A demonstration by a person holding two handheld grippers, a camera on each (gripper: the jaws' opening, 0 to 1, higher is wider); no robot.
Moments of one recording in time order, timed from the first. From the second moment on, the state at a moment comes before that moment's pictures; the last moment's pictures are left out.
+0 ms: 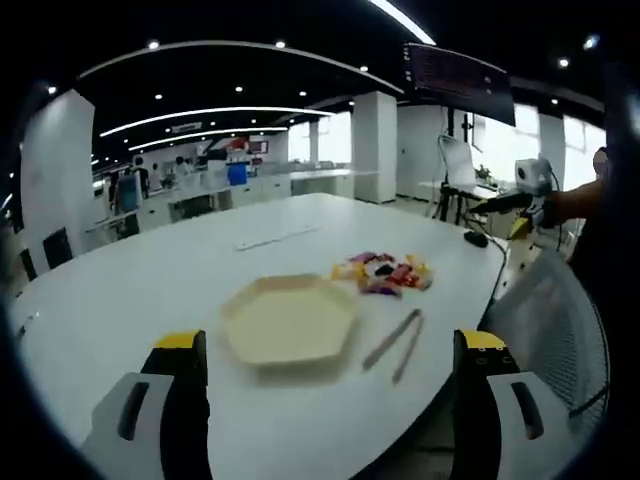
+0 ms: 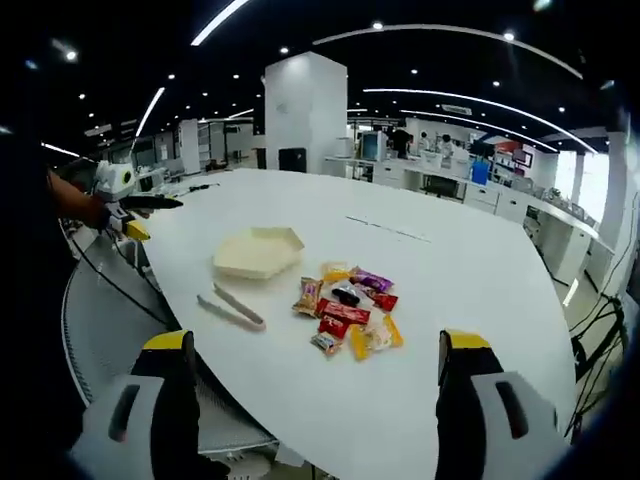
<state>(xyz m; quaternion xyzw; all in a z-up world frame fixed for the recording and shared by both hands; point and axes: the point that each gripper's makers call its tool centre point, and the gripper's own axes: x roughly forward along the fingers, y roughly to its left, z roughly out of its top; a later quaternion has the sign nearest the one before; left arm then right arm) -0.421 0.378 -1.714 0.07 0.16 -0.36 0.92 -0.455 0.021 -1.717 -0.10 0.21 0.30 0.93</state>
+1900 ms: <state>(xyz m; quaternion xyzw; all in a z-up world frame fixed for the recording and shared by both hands) -0.430 0.323 -1.772 0.20 0.24 -0.47 0.82 -0.438 0.038 -1.728 -0.14 0.20 0.30 0.92</state>
